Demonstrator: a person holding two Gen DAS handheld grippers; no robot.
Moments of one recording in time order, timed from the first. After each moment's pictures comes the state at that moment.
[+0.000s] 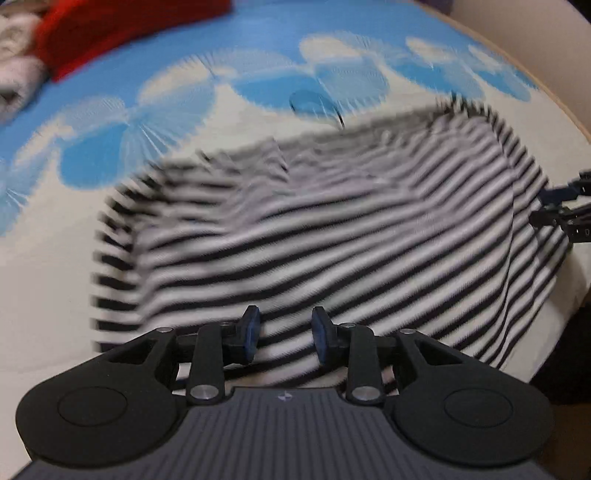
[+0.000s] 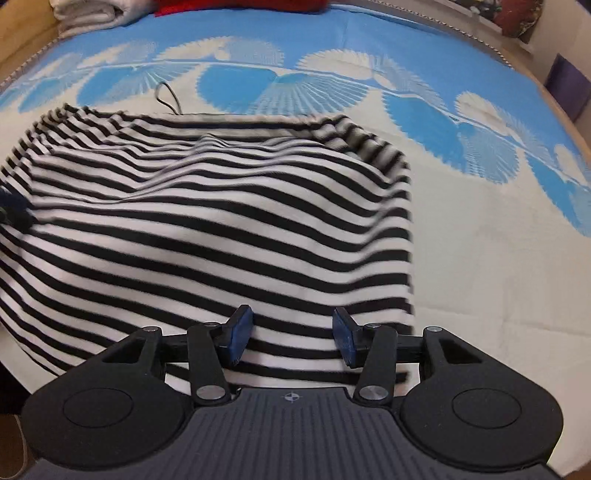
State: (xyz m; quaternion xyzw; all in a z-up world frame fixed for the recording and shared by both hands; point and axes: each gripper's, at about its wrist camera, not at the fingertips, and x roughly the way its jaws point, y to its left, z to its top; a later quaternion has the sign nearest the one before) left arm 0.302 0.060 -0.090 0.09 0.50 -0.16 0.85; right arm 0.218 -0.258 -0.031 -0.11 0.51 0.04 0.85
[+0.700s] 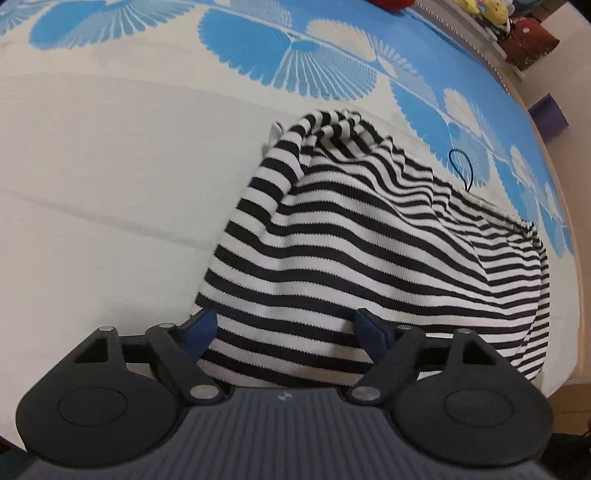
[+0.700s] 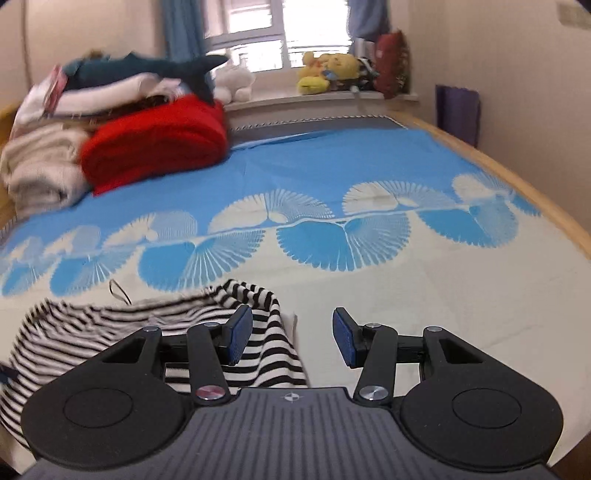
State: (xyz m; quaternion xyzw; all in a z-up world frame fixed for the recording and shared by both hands) left arm 0.324 0.181 -0.128 -0.18 0.59 -0.06 0.78; right arm 0.172 -0.341 0.055 0.07 0.32 -0.05 0.94
